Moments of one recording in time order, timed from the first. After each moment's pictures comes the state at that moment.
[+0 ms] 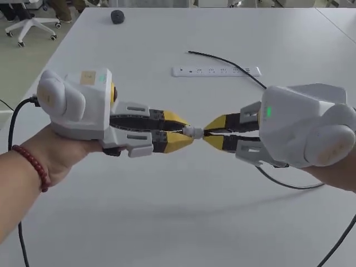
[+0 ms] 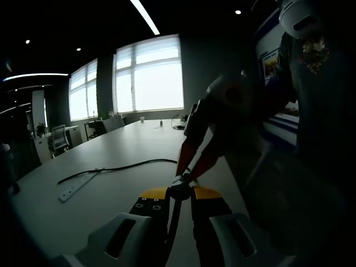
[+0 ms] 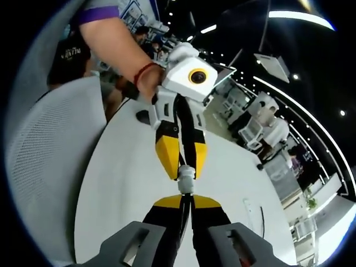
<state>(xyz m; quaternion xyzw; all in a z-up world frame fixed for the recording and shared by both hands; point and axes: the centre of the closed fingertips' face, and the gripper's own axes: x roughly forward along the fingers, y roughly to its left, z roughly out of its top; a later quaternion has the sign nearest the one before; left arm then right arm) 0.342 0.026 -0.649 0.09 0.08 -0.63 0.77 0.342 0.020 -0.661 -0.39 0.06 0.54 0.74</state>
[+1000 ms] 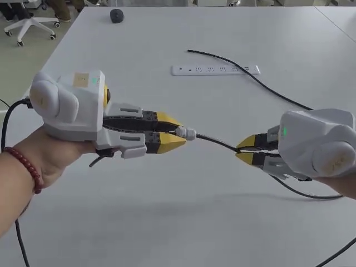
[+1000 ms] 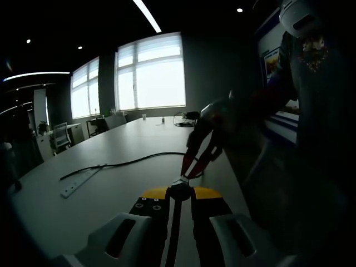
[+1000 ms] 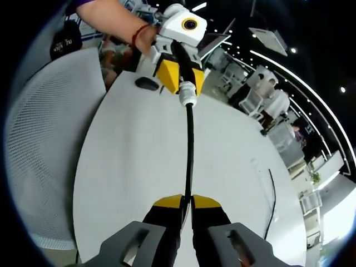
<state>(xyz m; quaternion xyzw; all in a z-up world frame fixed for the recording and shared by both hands) 0.341 0.037 -0.655 0.09 0.09 -0.62 0.77 0.355 -0.050 -0.728 -0.40 0.16 0.50 0.75</state>
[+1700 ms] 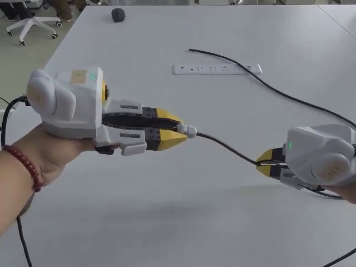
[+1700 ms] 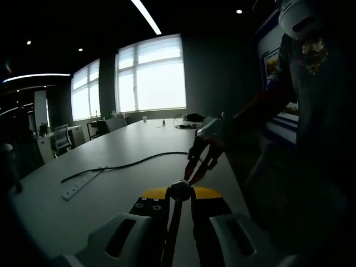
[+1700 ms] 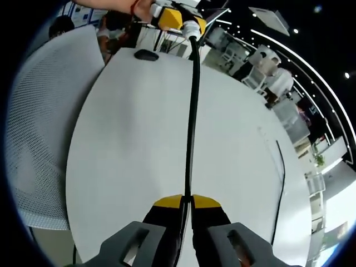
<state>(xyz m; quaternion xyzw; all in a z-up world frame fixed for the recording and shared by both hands) 0.341 0.038 -0.648 0.09 0.08 -0.62 0.78 0.360 -0.097 -0.779 -0.43 0.24 0.47 0.73</state>
